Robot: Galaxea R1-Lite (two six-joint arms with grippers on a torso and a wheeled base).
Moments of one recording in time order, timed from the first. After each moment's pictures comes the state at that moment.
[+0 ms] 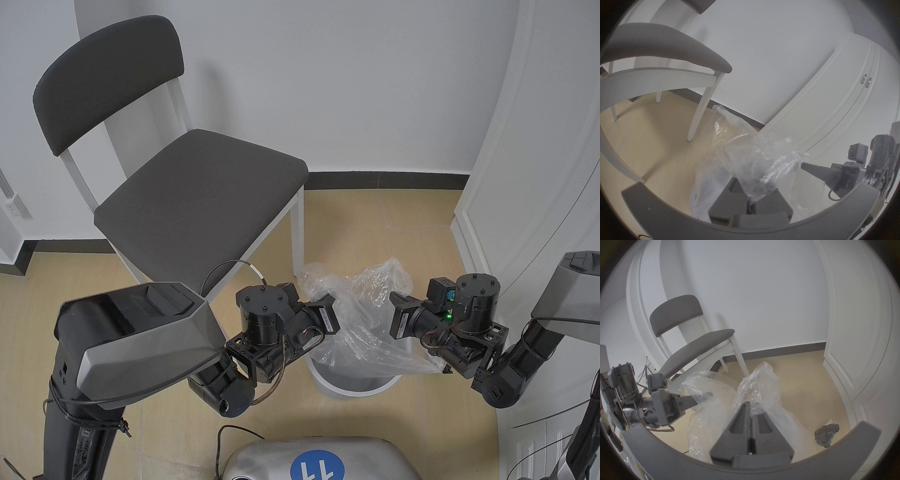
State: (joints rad) left arm -0.68 2.43 -1.02 -1.32 0.02 -0.52; right arm 0.53 2.07 -0.58 -1.31 -0.19 0.20
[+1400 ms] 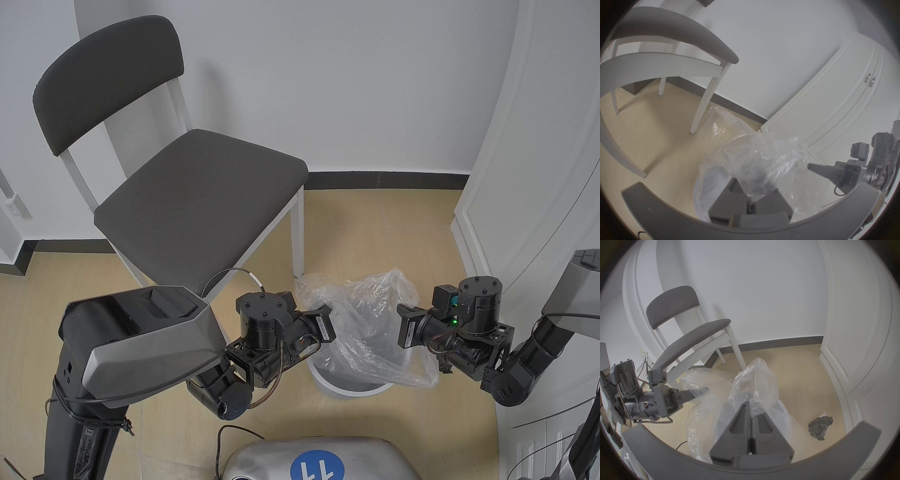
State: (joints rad) left arm -0.67 2.45 -1.00 -1.31 0.00 -0.54; right arm 0.51 2.03 -0.55 -1.19 -0.18 0.19
